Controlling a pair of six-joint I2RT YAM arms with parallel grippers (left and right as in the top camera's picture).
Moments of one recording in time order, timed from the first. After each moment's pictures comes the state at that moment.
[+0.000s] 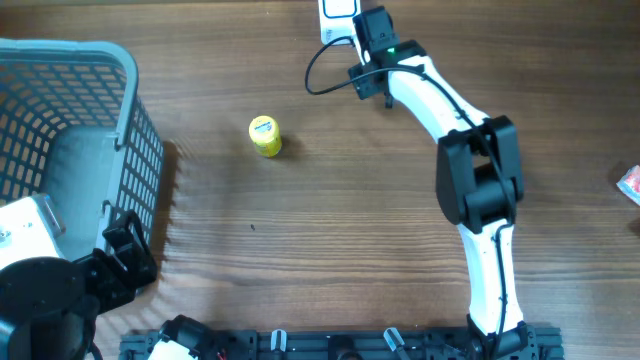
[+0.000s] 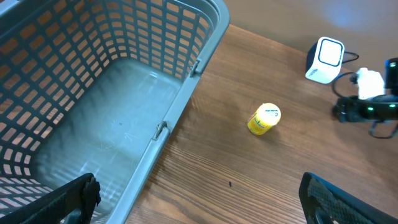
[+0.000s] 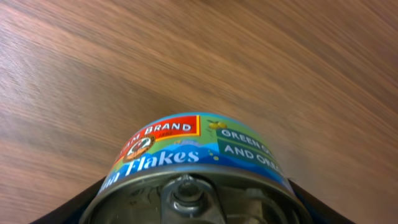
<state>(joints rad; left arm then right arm) -0.45 0.85 1.76 -1.68 -0.52 -0.65 0.35 2.37 1.95 -0.68 0.27 -0.16</state>
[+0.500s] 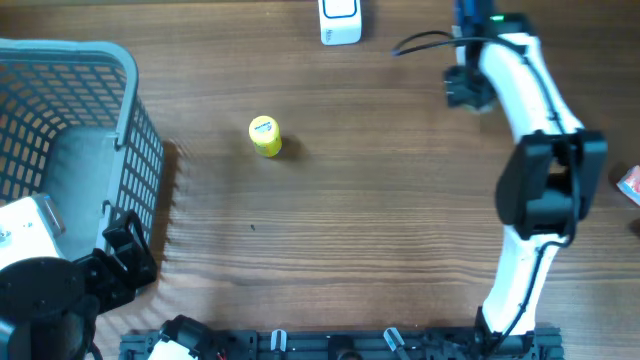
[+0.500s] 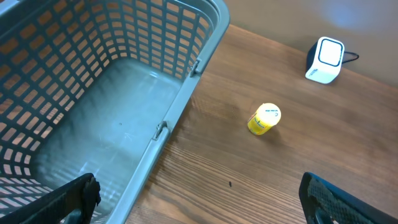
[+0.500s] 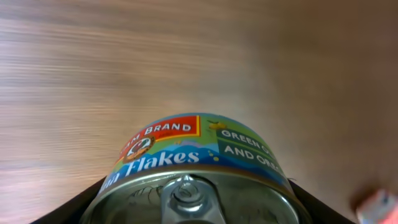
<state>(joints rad) -0.45 0.85 1.76 -1.68 -0.52 -0.65 0.01 2.23 1.95 -1.19 0.31 -0.06</state>
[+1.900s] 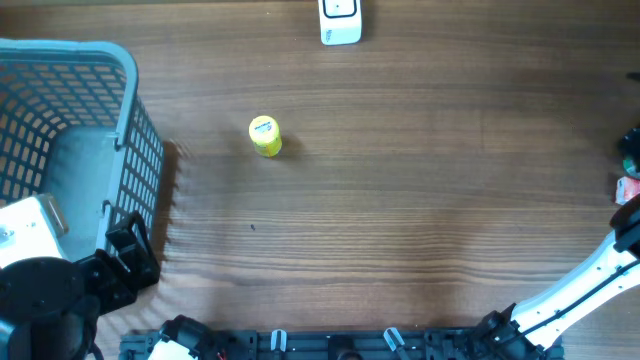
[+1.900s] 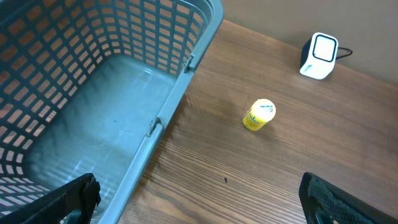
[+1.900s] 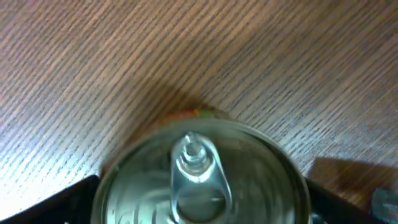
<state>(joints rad) -0.45 0.85 1.76 -1.68 -0.49 -0.65 -0.79 2.32 1.82 -0.76 0.10 -0.01</state>
